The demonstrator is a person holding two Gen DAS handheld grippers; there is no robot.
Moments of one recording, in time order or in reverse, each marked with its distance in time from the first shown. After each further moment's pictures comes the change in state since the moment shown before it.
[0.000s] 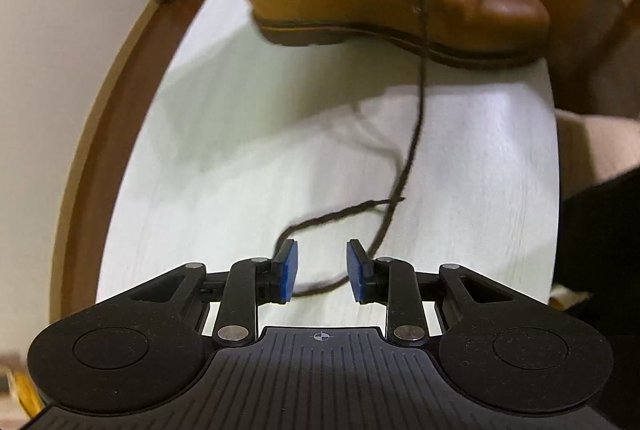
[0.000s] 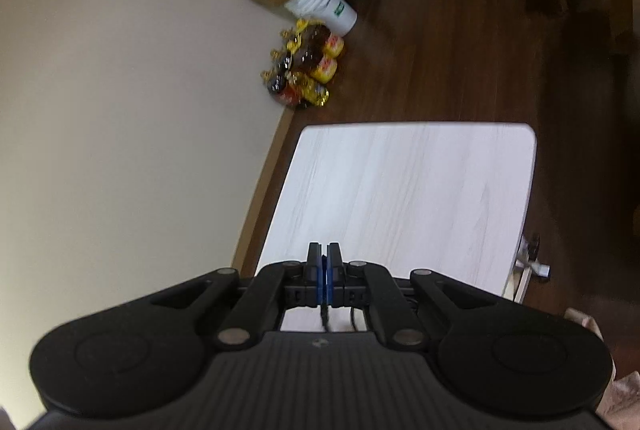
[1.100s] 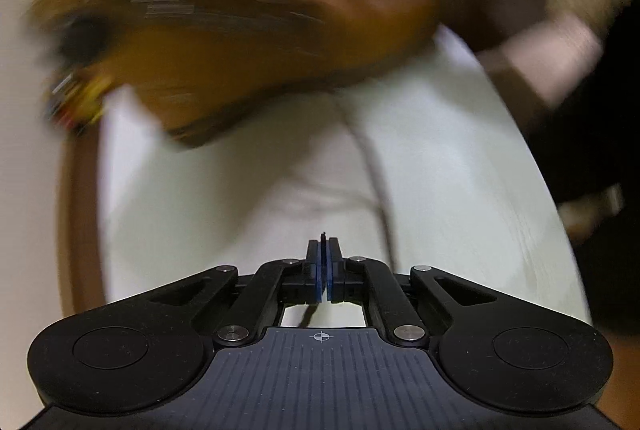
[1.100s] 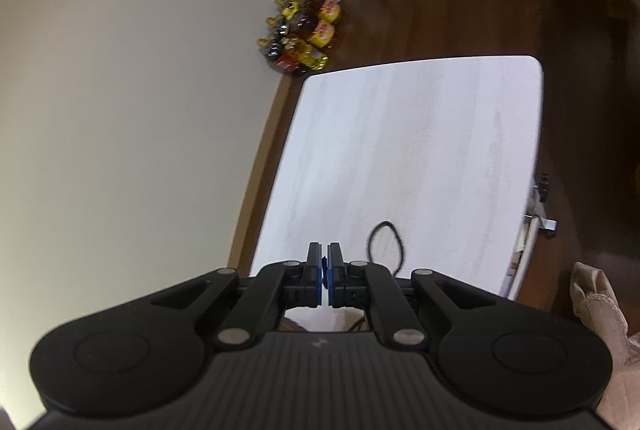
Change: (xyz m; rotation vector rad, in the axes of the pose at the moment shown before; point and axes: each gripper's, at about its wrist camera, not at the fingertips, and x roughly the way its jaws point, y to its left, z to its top) left arm -0.034 0.023 0.027 0.088 -0.162 -0.034; right arm -0.005 0.014 -0.029 -0.003 0.072 0.031
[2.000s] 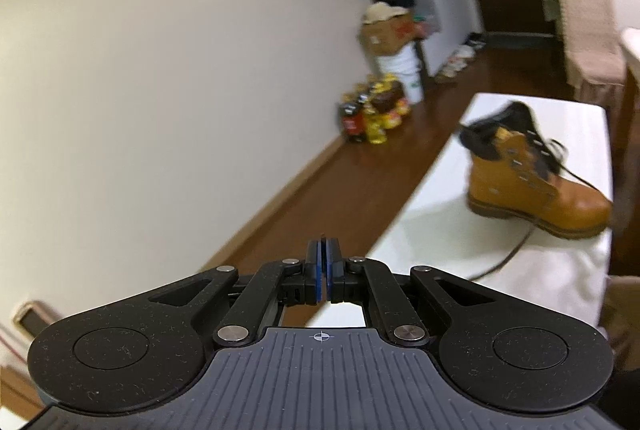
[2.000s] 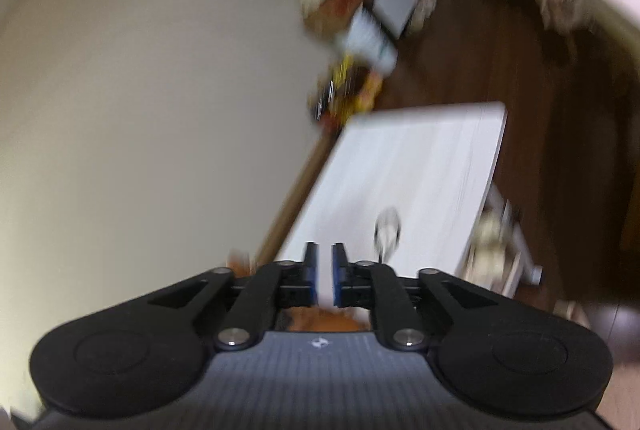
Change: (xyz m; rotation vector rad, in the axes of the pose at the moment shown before) left arm -0.235 -0.006 -0.118 -0.436 -0.287 0.491; right arm -0.112 0.004 -0.155 -0.163 -0.139 0.011
